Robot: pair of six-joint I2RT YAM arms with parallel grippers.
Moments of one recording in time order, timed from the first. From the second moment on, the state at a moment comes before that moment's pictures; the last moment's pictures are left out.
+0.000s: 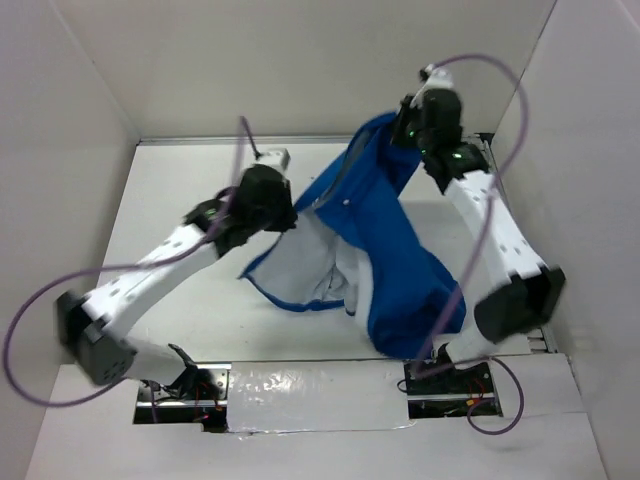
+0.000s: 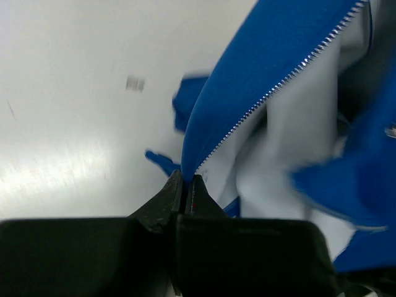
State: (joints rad) left arm -0.70 1.28 1.38 -0.58 -0.21 -0.50; right arm 0.29 1.49 1.74 -0.40 0.10 0.26
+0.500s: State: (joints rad) left arm -0.74 1.67 1.39 -0.77 -0.10 -0.65; right arm 0.15 1.55 1.39 -0.40 -0.15 0.37
